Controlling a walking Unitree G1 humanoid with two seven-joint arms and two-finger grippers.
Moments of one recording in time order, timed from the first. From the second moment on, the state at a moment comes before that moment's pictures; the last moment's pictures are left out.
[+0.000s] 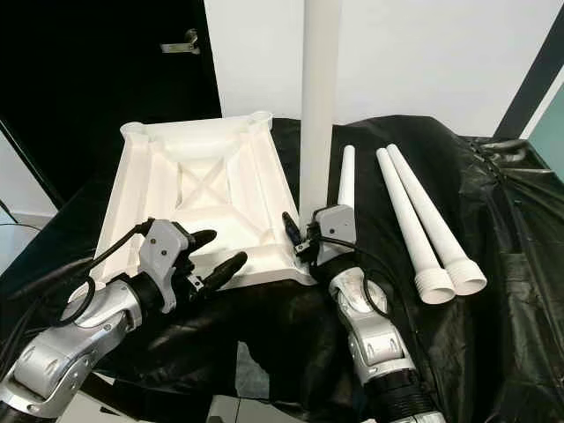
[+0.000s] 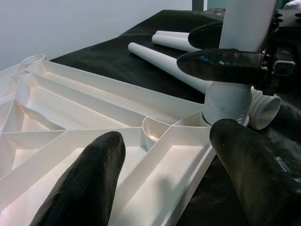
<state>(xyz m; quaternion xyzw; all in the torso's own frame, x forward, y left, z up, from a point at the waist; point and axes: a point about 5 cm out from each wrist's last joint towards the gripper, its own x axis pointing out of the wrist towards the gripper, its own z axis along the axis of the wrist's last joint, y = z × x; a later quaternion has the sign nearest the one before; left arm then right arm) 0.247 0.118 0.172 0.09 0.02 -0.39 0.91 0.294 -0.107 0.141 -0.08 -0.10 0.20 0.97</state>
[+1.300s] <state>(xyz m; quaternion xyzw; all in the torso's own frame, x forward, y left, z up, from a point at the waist) 0.247 0.119 0.173 0.10 0.02 -0.40 0.91 0.291 -0.106 0.131 -0.07 -0.07 0.24 0.97</state>
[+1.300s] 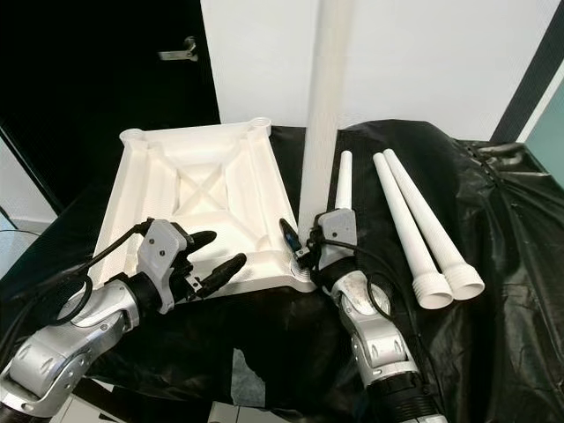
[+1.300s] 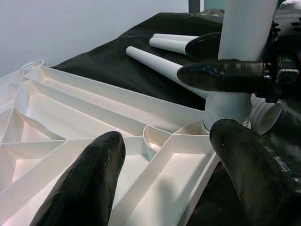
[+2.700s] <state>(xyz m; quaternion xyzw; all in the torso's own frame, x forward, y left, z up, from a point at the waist) 0.247 0.111 0.177 0.09 0.00 -0.42 0.90 0.283 -0.097 0.128 0.01 -0.08 0.07 0.99</state>
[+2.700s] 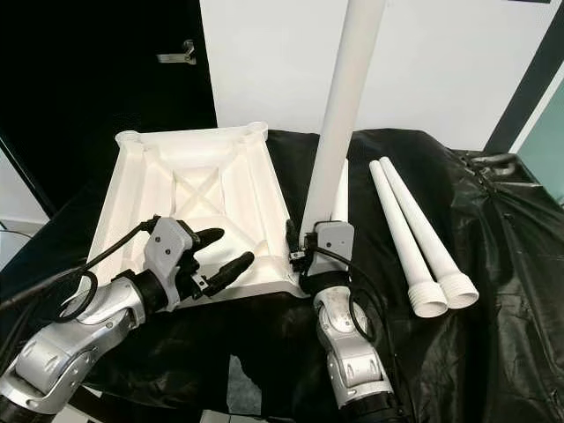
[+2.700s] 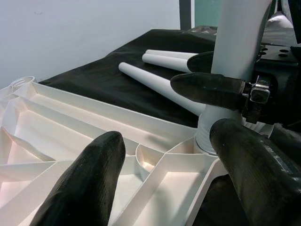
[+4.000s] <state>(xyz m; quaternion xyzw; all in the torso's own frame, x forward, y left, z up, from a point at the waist) 0.247 0.111 0.178 0.09 0.00 -0.42 0.90 0.284 -0.099 0.125 -0.12 -0.09 0.16 0.98</state>
